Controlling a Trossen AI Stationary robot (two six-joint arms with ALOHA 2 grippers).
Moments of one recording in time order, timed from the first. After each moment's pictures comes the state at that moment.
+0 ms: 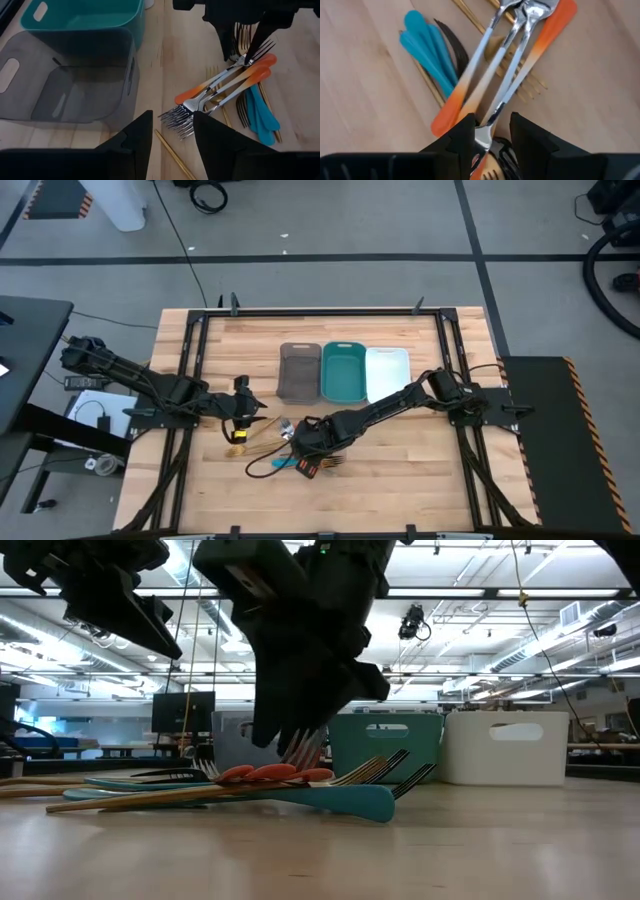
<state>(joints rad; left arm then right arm) -0.34 0.95 0.57 -0.33 -0.35 -0.18 0.30 2.24 1.79 -0.73 0.06 0.84</state>
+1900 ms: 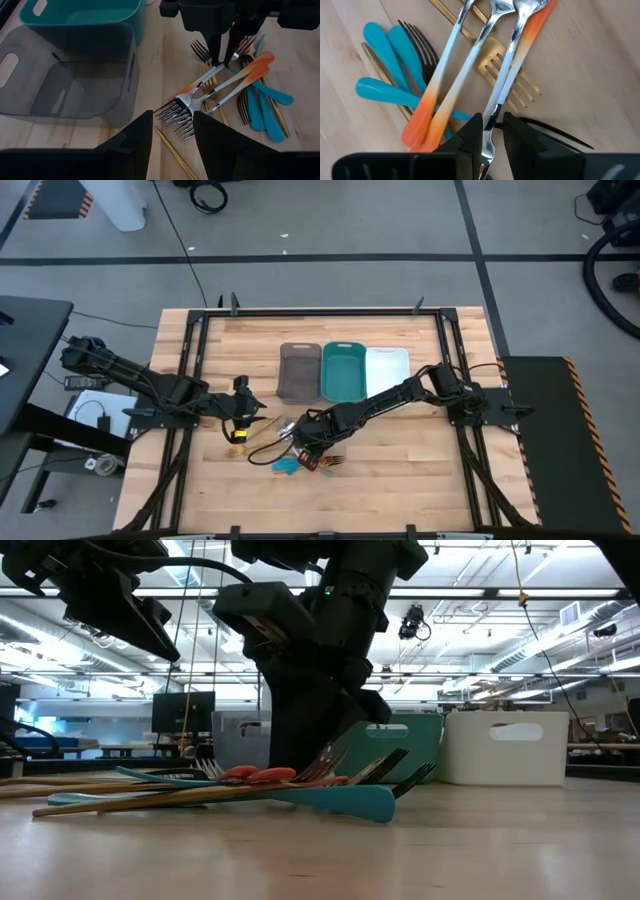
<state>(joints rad) -0.34 0.95 0.57 -0.35 -0.35 -0.19 0.25 2.22 1.69 -0.65 0.01 0.81</state>
